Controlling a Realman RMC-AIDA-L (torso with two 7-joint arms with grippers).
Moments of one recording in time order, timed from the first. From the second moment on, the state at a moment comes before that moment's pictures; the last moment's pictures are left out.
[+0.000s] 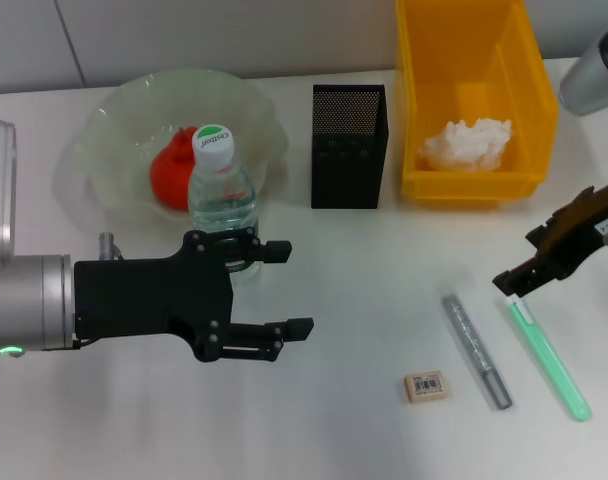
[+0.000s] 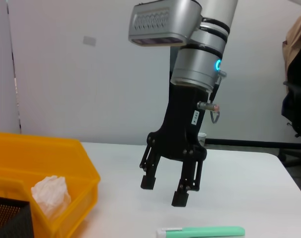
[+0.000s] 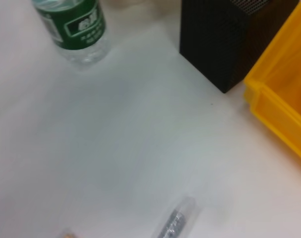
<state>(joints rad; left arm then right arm) -0.40 -2.07 1.29 0.90 1.63 1.52 -1.29 0.51 2.08 -1.15 -1.49 -2.64 -1.73 2.37</state>
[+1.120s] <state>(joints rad) -0.40 -2.07 1.29 0.87 1.63 1.52 -1.29 0.56 2.08 -1.15 -1.41 -2.75 -1.80 2.45</state>
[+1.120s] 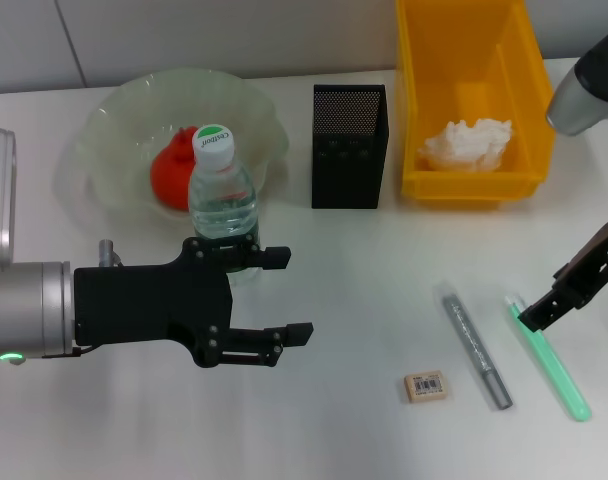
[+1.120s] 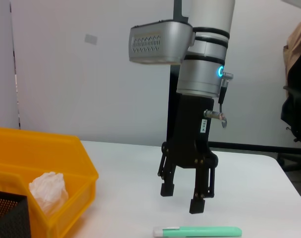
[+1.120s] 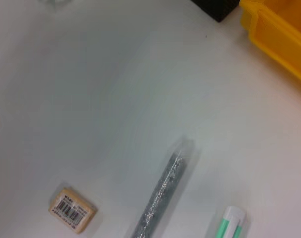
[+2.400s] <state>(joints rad) -0.40 -2.07 1.29 0.87 1.63 1.52 -1.29 0.60 2.08 -1.17 -1.25 -2.76 -1.69 2.42</state>
